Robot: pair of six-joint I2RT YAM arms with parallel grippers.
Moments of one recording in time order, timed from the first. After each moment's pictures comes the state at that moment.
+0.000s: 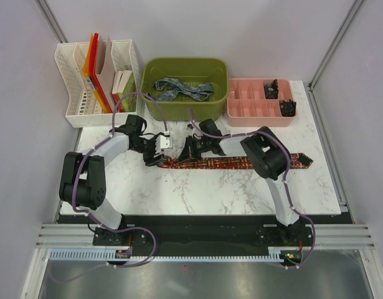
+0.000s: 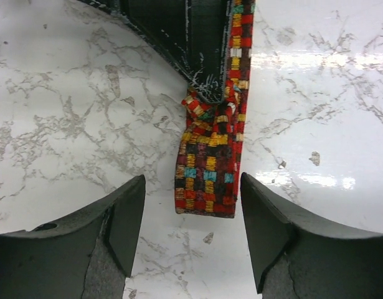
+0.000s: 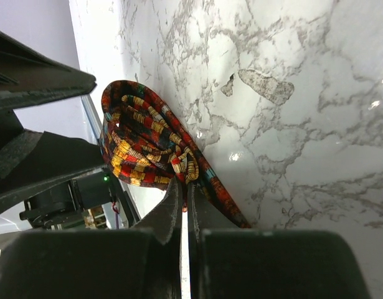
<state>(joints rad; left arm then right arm) -0.18 1.63 1.00 -0.59 0.72 1.28 0.61 2.24 1.31 0.20 -0.78 0.78</state>
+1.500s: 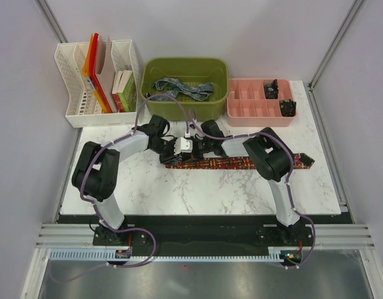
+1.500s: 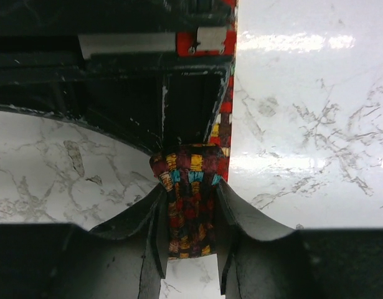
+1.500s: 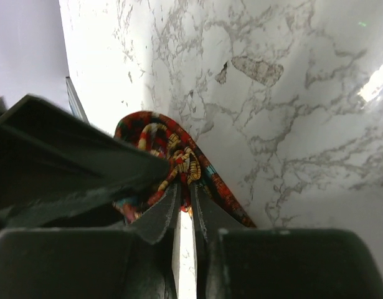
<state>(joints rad) -0.40 1.76 1.09 -0.54 0.62 1.08 0.62 2.19 1.25 0.23 -0.73 0.74</state>
